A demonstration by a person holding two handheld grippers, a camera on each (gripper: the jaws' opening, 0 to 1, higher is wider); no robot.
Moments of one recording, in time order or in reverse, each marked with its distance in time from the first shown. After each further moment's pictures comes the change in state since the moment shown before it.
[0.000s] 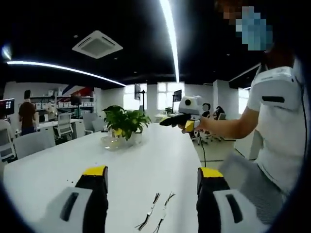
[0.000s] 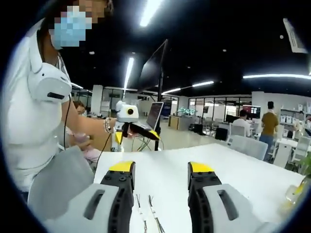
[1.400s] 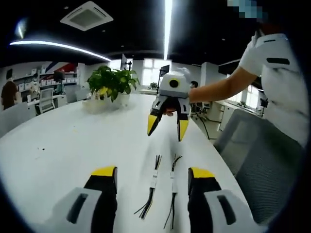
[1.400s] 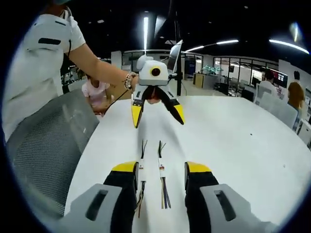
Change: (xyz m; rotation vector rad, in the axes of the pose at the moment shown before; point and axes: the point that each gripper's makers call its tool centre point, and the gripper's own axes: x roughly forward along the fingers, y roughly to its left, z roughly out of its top) left arm 0.067 0.005 -0.148 -0.057 0.218 -0.168; right arm 0.057 0.005 -0.170 0.055 0.332 0.221
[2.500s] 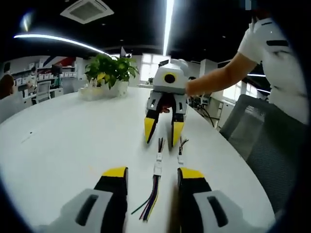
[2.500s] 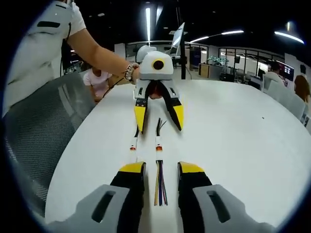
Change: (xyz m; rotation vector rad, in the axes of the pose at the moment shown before) left arm 0.040 0.002 -0.050 -0.005 0.032 -0.027; right arm 0.038 0.002 -0.048 -0.004 0.087 0.053
